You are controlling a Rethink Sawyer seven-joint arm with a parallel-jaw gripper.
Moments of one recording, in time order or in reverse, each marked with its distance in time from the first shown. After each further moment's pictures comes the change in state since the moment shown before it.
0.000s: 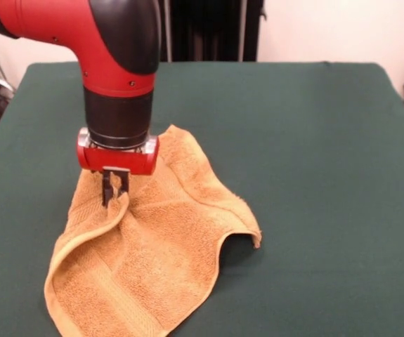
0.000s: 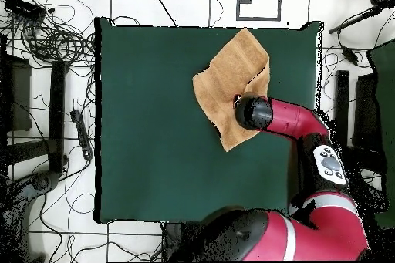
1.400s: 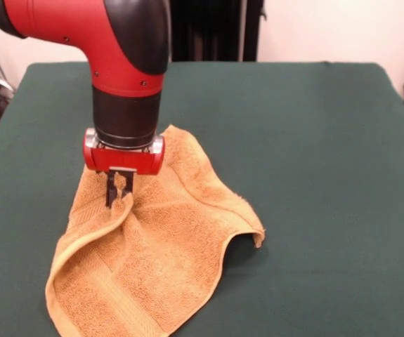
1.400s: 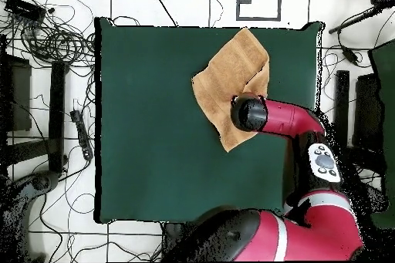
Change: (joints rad) arm 0.034 -0.002 -0.019 0.000 -0.043 -0.022 0.000
